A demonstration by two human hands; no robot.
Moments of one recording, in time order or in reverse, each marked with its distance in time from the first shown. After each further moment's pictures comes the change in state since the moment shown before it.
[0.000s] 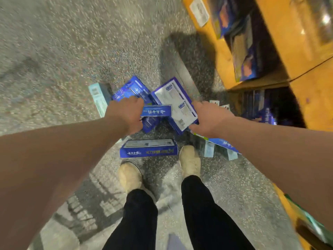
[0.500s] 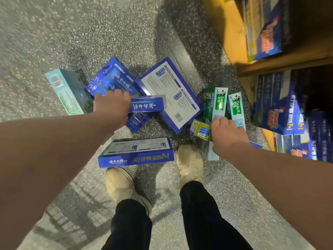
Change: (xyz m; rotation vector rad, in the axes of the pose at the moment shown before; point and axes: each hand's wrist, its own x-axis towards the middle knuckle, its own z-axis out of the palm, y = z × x) left_hand 0.113 -0.002 0.111 0.176 -0.012 -0.095; right_hand 0.051 0.064 0.132 -0.185 -0.082 0.280
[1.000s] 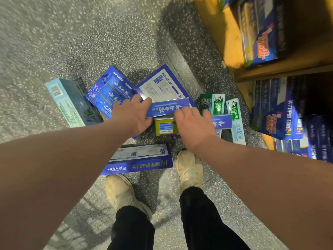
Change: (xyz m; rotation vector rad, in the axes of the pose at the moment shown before) left_hand 0.004 0.040 -0.024 -0.232 -0.059 0.124; right_hand 0.013 -0.061 -0.045 0.004 0.310 -0.286
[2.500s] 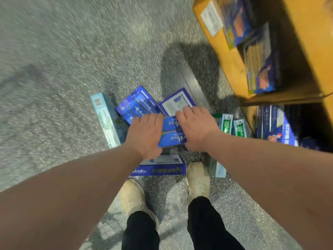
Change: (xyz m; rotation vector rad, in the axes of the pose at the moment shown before) left_hand -0.094 -0.019 -0.030 0.060 0.315 0.089; right_hand 0.003 -0.028 -0.081 -0.184 0.118 -0.220
